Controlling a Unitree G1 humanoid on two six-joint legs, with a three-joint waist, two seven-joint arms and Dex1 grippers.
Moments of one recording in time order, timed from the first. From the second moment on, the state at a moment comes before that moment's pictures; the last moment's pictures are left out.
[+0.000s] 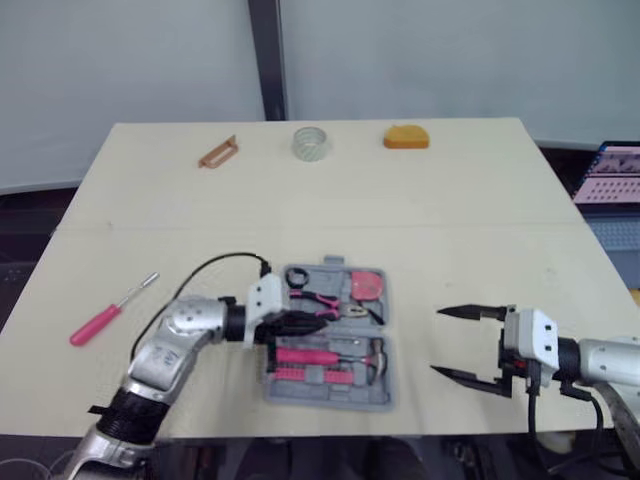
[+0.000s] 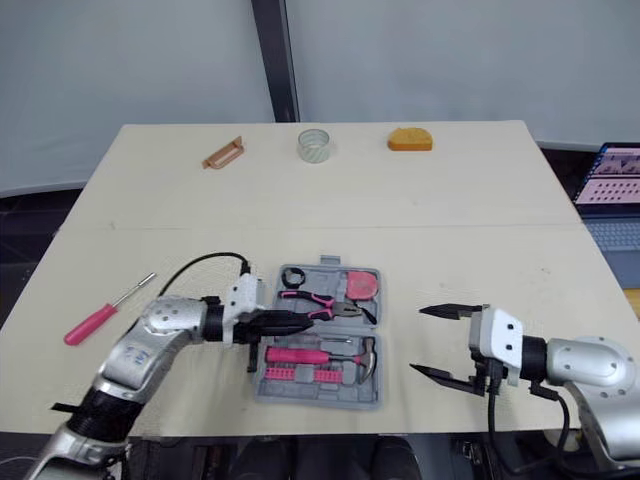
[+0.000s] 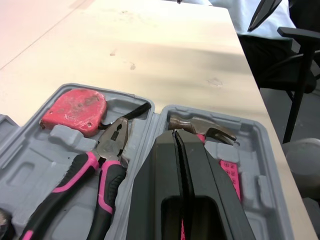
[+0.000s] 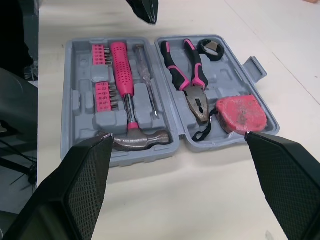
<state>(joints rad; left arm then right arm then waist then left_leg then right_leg) -0.25 0.59 -0.18 -0.23 -0.32 0.34 -1.03 0.15 -0.85 -0.19 -0.30 0.39 0.00 1.16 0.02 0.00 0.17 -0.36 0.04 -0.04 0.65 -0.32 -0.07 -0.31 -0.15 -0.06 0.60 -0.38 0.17</state>
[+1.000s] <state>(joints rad) 0.62 0.59 0.46 -0.36 -0.42 0.16 -0.90 0.33 -0.77 -0.13 -0.28 0.37 -0.09 1.12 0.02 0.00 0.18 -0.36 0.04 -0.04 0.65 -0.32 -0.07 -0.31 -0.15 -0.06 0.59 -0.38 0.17</state>
